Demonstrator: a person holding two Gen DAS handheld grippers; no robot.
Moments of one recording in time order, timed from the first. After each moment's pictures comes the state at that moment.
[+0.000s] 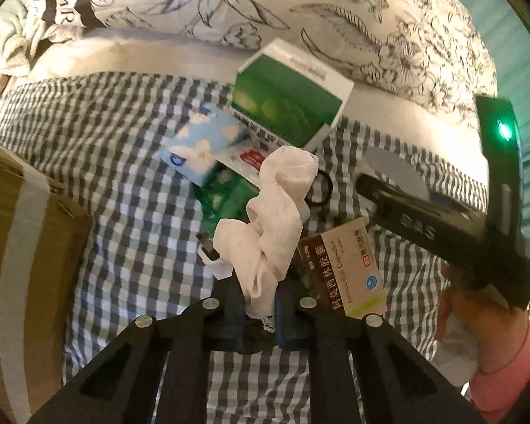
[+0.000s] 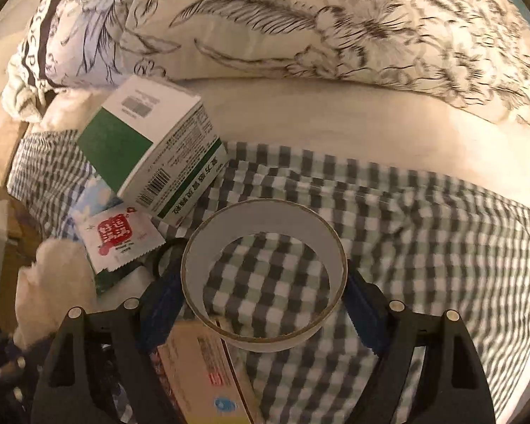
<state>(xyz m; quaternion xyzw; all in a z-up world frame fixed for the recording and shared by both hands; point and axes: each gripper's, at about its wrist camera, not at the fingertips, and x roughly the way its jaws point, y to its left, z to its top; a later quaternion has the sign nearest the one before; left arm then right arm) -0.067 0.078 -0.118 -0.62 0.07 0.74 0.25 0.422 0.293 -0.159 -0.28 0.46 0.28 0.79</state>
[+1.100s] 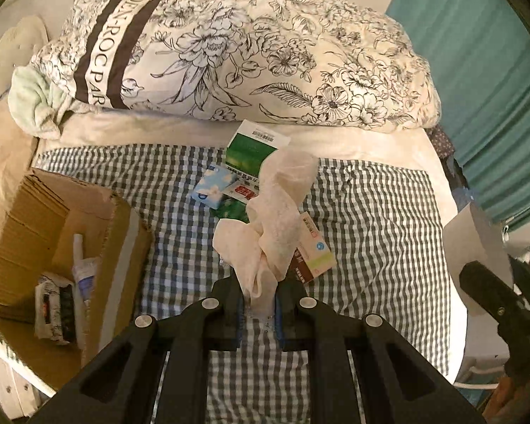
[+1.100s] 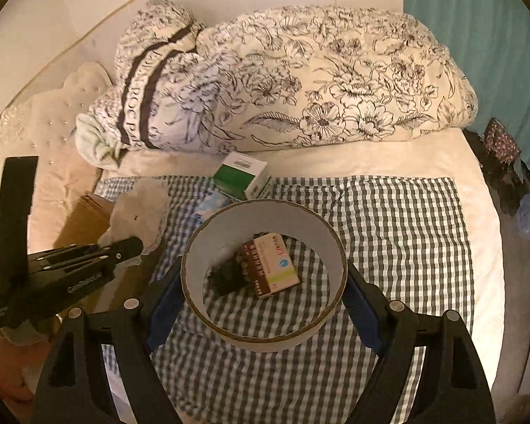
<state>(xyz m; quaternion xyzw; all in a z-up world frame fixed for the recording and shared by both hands) -0.010 0.031 0.033 -0.53 0.12 0.77 0.32 0.215 0.189 0.033 -0.21 0.38 0.33 0.84</state>
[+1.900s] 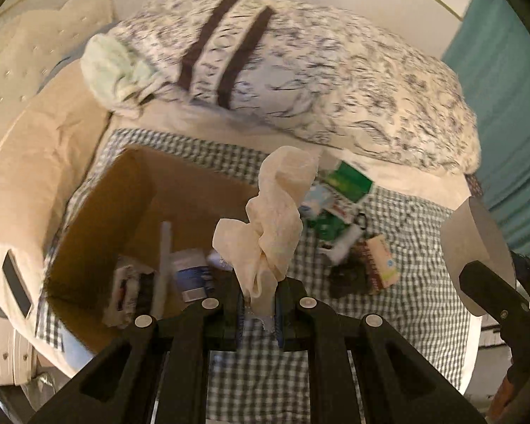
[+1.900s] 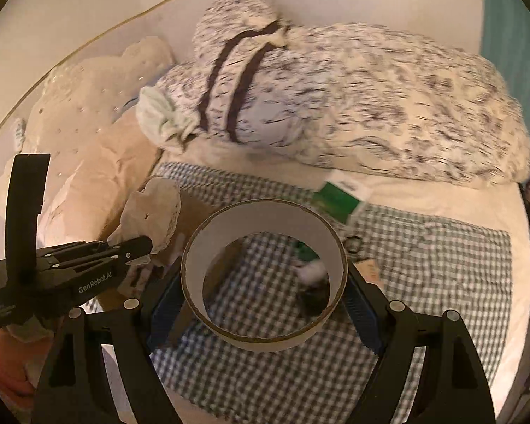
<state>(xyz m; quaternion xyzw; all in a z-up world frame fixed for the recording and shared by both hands) -0.088 -0.113 0.041 -0.54 0.07 0.81 0.24 0.134 0.321 0.007 -0.25 0.35 0.43 0.79</state>
